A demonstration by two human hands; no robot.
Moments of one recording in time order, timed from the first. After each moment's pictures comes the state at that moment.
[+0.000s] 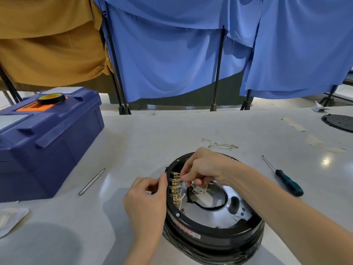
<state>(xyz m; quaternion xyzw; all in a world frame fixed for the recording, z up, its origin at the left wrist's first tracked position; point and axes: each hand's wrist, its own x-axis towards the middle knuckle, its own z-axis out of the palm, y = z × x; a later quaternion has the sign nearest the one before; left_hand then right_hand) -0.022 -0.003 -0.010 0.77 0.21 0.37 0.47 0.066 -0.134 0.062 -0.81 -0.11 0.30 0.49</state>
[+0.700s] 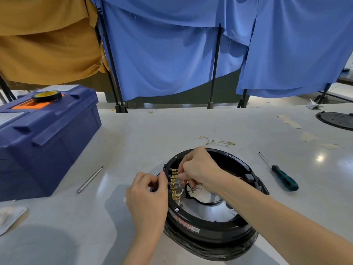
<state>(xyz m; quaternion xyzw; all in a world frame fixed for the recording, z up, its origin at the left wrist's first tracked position) -0.022 -0.006 -0.012 0.78 0.20 0.37 0.46 0.049 -0.111 0.045 -0.86 -0.02 0.15 0.48</state>
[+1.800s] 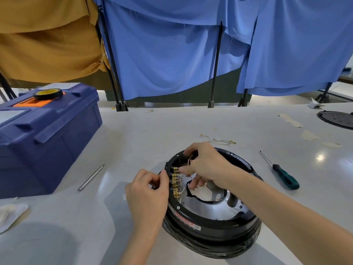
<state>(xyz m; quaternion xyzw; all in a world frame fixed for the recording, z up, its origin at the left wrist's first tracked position) -0.023 -0.001 -0.012 0.79 0.16 0.37 0.47 0.039 -0.128 0.061 -0.85 -0.07 0.17 0.49</state>
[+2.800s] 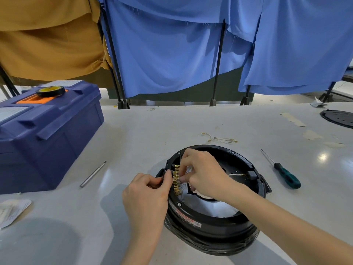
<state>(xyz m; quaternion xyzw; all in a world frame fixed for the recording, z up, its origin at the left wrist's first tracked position) -0.033 -0.002 -0.009 0.78 0.21 0.36 0.47 0.029 -0.124 0.038 -0.91 -0.28 0.00 0.31</state>
